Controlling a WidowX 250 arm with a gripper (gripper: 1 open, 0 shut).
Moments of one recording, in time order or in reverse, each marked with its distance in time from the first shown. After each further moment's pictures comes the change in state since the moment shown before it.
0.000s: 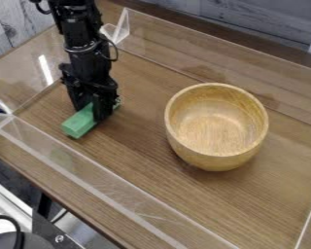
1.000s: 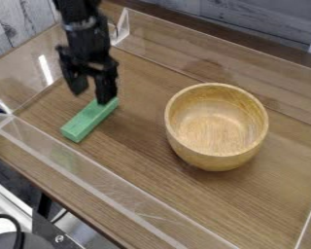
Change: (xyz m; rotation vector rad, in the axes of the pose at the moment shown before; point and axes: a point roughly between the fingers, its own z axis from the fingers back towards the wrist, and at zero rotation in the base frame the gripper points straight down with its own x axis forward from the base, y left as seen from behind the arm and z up) arm 0.006 -0.007 0.042 0.010 -0.052 0.031
